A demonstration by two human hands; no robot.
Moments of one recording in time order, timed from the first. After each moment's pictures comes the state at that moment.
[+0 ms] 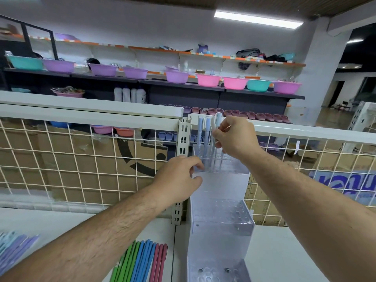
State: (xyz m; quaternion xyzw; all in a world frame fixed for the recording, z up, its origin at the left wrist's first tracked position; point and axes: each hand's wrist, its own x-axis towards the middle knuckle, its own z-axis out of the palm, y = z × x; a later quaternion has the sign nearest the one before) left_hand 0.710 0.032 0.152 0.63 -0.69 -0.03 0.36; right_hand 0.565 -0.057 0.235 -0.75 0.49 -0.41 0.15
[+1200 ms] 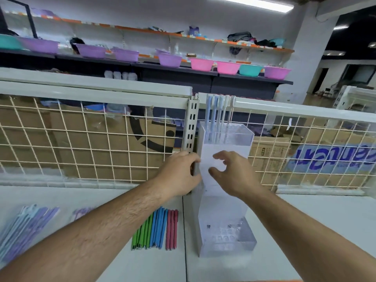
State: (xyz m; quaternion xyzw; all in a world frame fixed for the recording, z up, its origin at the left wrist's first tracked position) left_hand 0.730 0.081 0.109 0.63 -0.71 -0.07 0.31; right_hand 0.552 0.050 0.133 -0.79 0.54 -0.27 0.09
